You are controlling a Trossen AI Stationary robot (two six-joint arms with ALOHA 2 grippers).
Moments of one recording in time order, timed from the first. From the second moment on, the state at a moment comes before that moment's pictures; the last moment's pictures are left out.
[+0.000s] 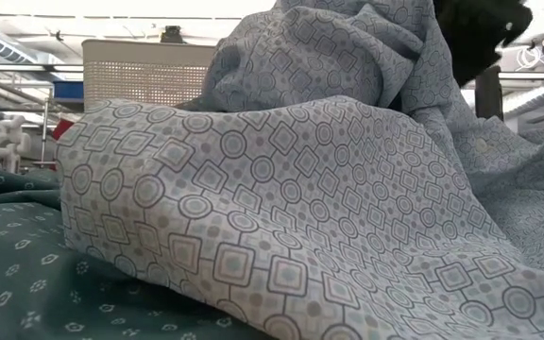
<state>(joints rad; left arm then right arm) -0.25 1.45 1.57 -0.54 -0.45 -0.60 0.27 1.35 0.89 -0.53 0.19 0.35</state>
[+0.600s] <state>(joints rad) -0.26 1.45 1.57 -0.54 -0.46 -0.62 0.21 1.79 0.90 -0.41 0.08 0.34</state>
